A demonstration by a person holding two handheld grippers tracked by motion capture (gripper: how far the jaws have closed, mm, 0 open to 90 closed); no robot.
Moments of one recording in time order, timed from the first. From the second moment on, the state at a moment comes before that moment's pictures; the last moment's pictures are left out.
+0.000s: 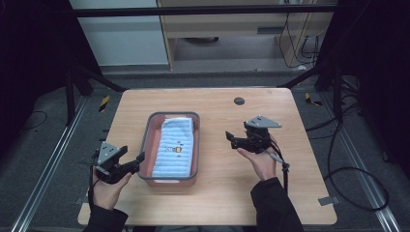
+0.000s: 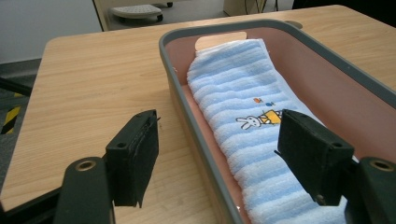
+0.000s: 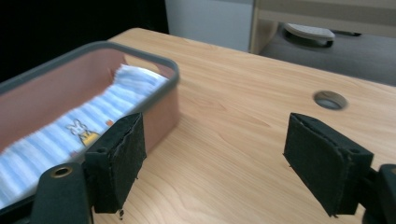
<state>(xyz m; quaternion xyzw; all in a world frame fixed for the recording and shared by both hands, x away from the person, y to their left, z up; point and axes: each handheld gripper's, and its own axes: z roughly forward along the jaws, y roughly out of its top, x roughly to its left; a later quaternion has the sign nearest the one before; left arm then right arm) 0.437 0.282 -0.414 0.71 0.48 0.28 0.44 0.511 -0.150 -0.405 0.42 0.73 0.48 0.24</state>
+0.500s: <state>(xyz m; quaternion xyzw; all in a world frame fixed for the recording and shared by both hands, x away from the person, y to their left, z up) 0.447 0.314 -0.429 0.72 0.49 0.29 0.41 0.478 -0.223 -0.438 0.46 0.72 0.45 0.25</state>
